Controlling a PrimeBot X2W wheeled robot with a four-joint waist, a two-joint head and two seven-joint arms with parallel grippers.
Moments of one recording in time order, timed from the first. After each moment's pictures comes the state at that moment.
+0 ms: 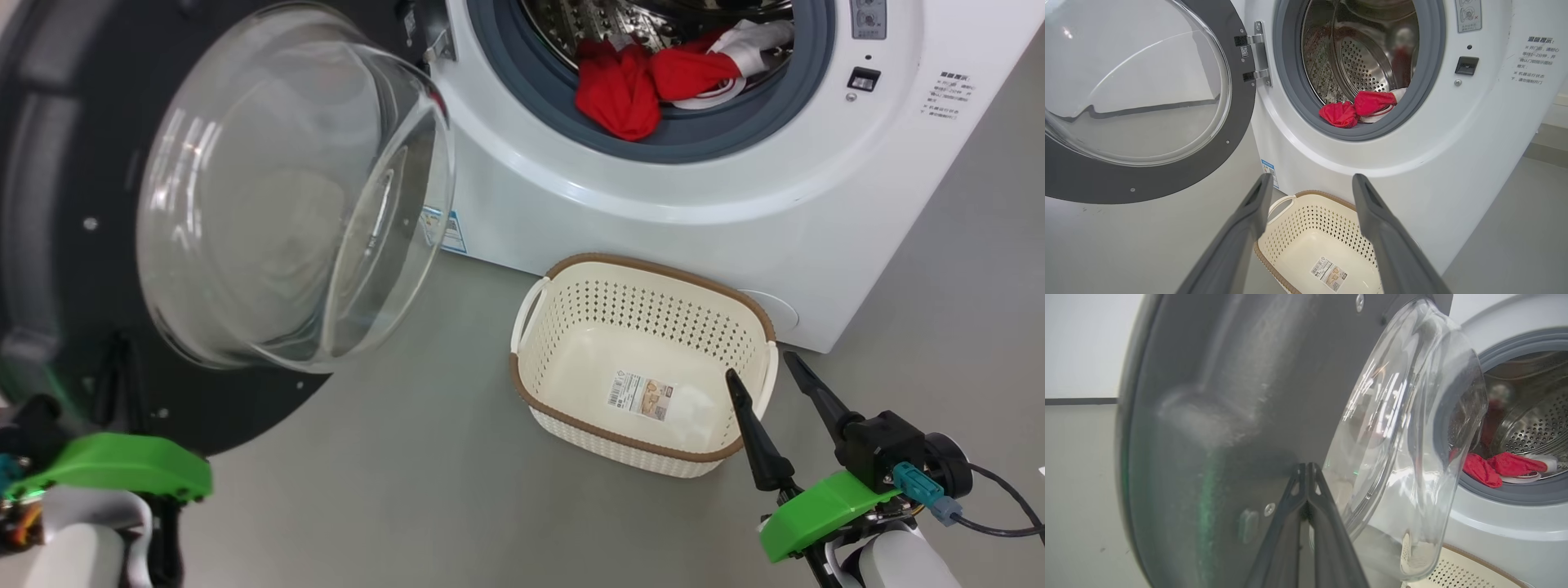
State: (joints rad) left arm -0.34 0.24 -0.02 0.43 -0.52 0.13 -0.23; right arm -0.15 -0.05 0.08 0.36 0.16 0.12 -0.26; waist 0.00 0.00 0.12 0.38
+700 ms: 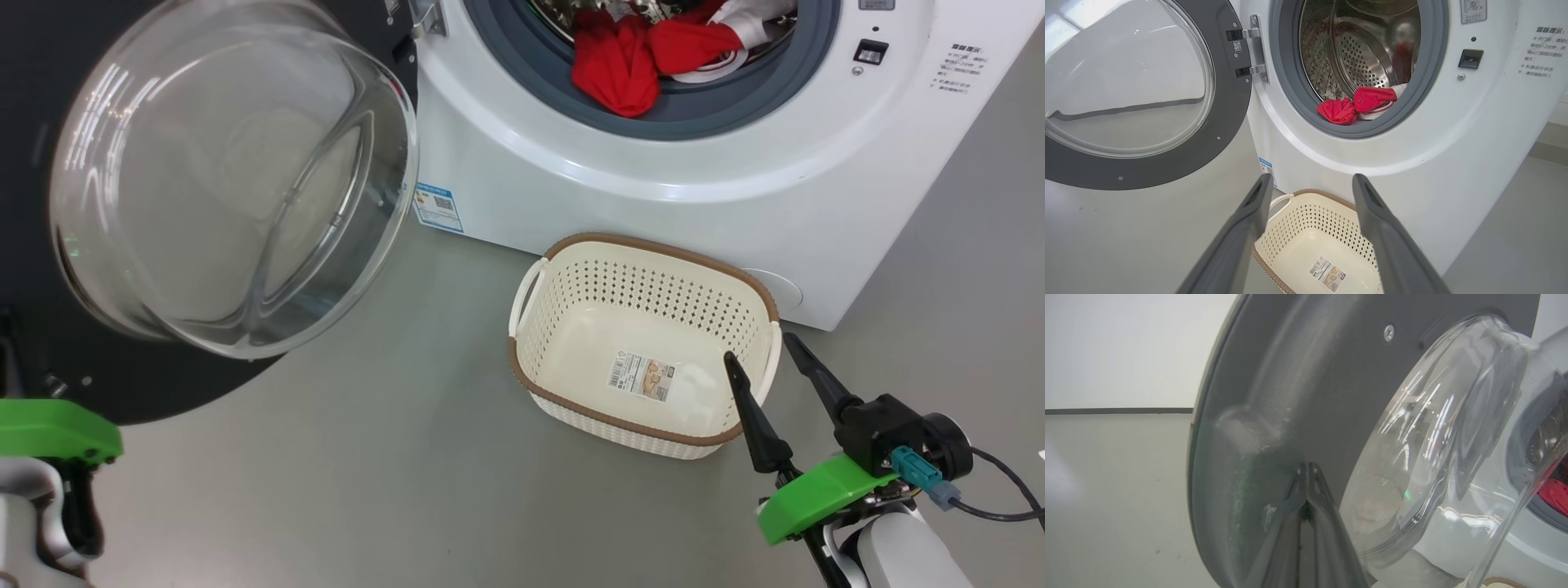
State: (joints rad) left arm -0.48 0.27 0.14 0.62 -0.46 0.09 -0.25; right arm -0.18 -0.05 0.08 0.36 0.15 0.12 -0.26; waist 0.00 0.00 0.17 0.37
